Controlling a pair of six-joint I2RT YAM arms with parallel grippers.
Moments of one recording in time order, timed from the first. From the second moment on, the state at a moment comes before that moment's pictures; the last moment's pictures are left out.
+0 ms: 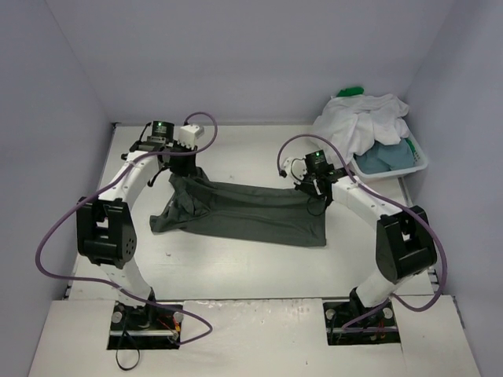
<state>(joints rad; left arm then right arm) -0.14 1.75 1.46 -0.62 0.40 0.22 0.36 1.62 1.07 -0.44 0.12 -0.75</state>
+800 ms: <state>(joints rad) -0.14 1.60 1.28 -0.76 0.42 0.34 0.42 1.49 0.93 -0.58 0.07 -0.82</state>
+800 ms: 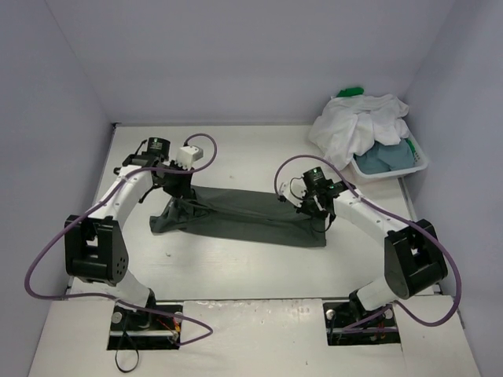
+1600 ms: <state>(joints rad) -0.13 1.56 1.14 -0.79 0.37 0.41 0.49 1.43 0.81 -0.62 0.12 -0.82</state>
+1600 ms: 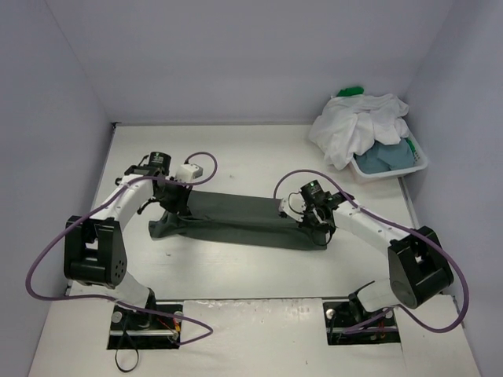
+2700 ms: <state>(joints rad) -0.13 1.56 1.06 -0.92 0.28 0.47 0.58 1.38 0.68 -0.65 0.20 -0.76</state>
